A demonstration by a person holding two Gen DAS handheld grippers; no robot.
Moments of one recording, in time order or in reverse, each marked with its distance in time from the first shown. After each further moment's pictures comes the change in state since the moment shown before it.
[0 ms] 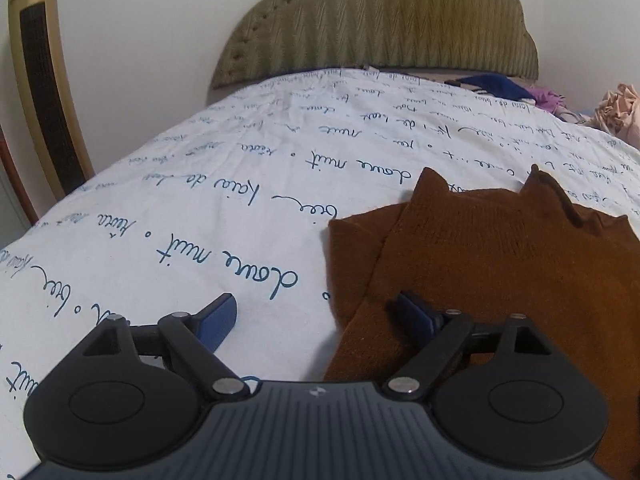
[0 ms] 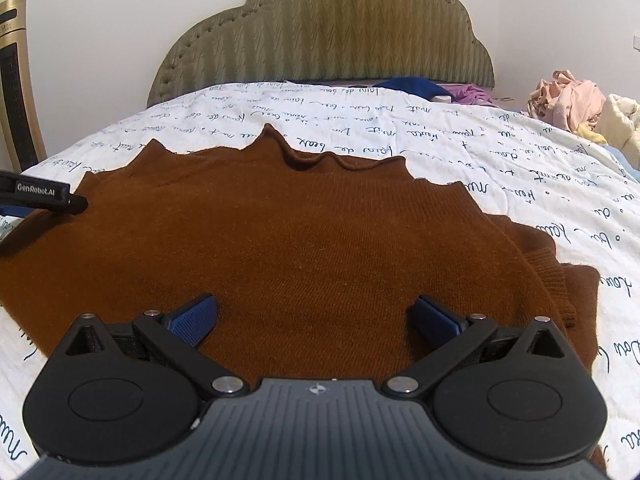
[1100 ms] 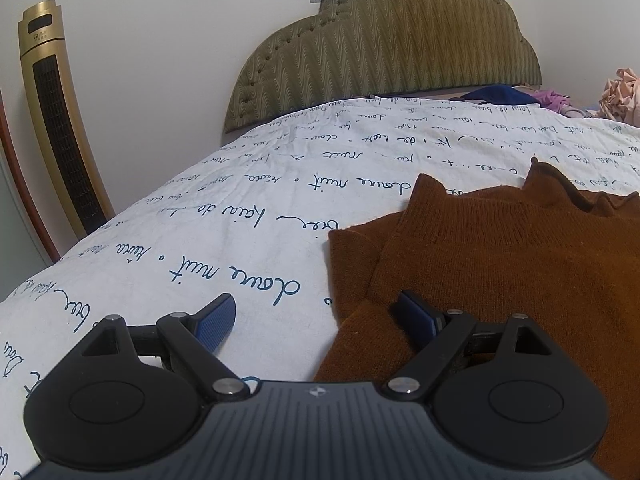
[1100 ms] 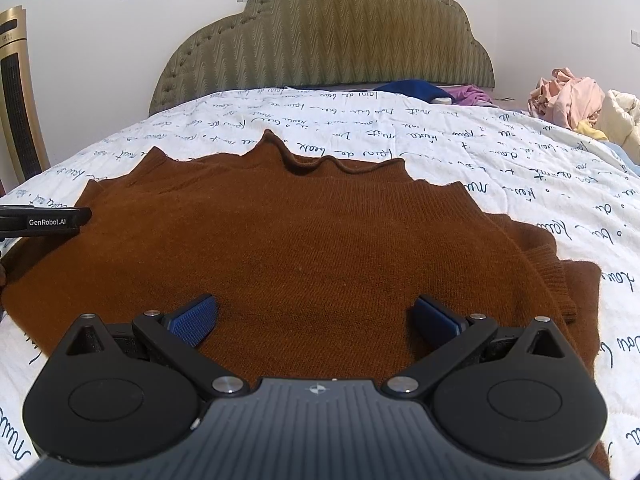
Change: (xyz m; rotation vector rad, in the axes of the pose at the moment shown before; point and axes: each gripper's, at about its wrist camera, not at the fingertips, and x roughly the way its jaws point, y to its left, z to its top) left arm -0.007 -0.019 -0.016 0.083 -0.114 0.089; right arm -0.003 0.000 -0.002 0.019 -0.015 0.008
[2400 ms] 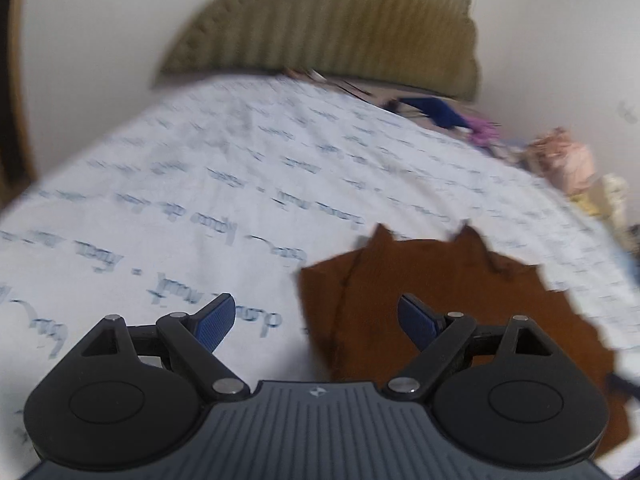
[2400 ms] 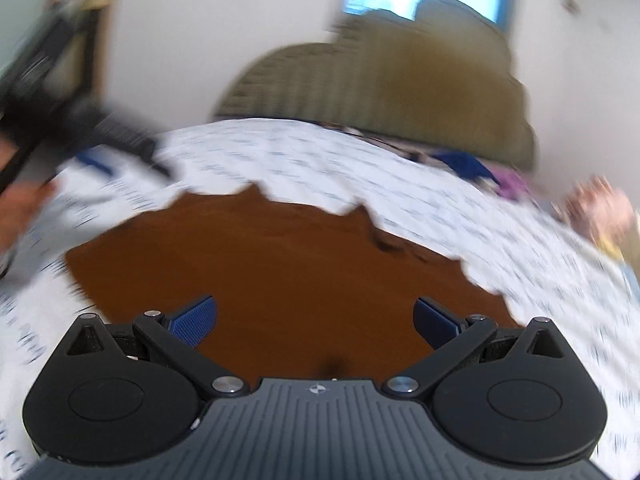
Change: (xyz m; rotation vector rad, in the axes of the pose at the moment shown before) left arm 0.006 0.087 0.061 -0.223 0.198 -0.454; right arm -0.055 0.104 0.023 -0.369 -0.078 0.077
